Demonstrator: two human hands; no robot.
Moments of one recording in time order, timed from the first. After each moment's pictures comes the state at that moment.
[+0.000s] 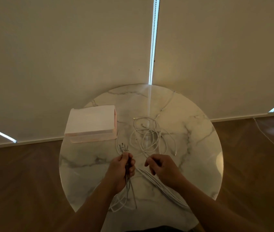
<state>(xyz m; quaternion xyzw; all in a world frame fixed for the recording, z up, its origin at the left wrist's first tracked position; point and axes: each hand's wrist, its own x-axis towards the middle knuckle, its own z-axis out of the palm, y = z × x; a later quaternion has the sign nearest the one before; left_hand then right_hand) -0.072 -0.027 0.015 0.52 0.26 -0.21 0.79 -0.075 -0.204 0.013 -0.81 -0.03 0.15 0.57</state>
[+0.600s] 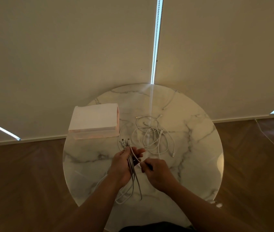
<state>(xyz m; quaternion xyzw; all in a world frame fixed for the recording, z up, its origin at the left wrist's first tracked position) -0.074 -0.036 0.020 0.45 0.29 -0.15 0.83 -0.095 -0.176 0.008 -0.89 -0.07 0.14 0.42</state>
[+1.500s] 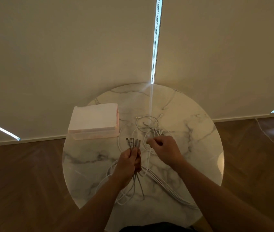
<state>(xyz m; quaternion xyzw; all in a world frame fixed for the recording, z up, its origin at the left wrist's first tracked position) -0.076 -0.043 0.011 0.61 0.15 -0.17 0.76 -0.036 -0.198 0.040 -0.88 0.01 0.07 0.47</state>
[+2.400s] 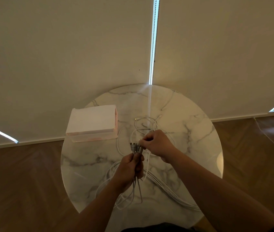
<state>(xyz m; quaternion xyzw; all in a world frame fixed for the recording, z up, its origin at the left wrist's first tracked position) -0.081 -0.043 0.013 0.60 0.12 -0.22 0.76 -0.011 -0.179 0.056 -0.84 0.05 0.18 0.51</state>
